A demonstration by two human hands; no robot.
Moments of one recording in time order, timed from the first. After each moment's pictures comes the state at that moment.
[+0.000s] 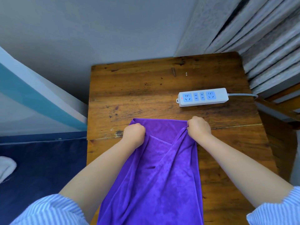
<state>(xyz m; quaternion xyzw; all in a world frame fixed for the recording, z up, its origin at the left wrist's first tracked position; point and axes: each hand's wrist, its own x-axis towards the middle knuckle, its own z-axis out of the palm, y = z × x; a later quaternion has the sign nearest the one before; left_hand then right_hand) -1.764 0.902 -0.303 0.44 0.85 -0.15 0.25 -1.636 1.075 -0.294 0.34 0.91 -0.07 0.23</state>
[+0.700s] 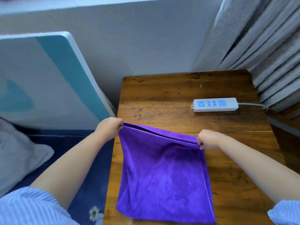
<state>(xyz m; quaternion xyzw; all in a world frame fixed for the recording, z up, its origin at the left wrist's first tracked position) -1.808 0.769 -0.197 0.35 0.92 -0.06 0.19 -1.611 1.043 -0.237 0.03 0.91 -0.06 0.41</state>
